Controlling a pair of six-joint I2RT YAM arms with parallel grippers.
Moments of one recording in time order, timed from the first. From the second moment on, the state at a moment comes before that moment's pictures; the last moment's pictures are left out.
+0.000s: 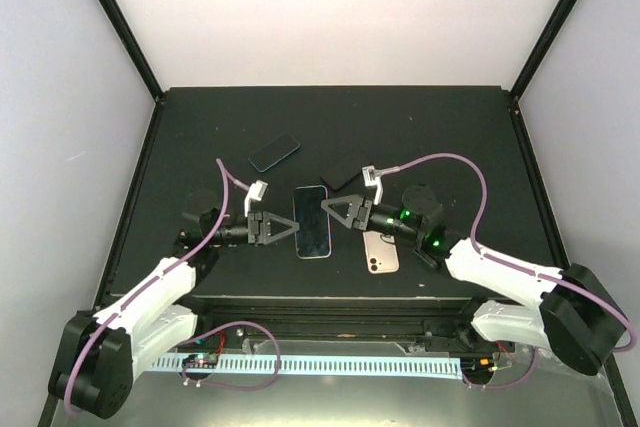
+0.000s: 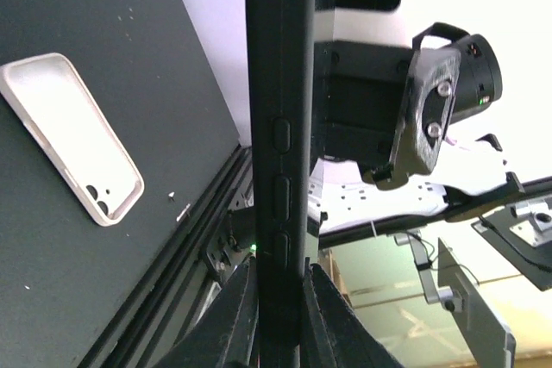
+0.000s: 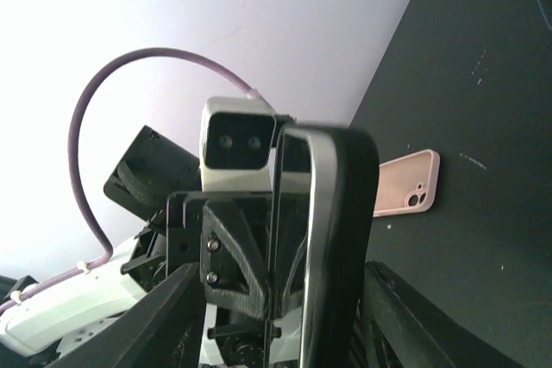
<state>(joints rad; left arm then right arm) -0.31 0.91 0.31 0.44 1.13 -1.05 0.77 1.16 0.50 0.60 -0.49 1.05</state>
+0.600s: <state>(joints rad) -0.32 0.91 0.46 0.03 1.15 -0.78 0.72 1.18 0.55 0.52 -0.48 1.05</state>
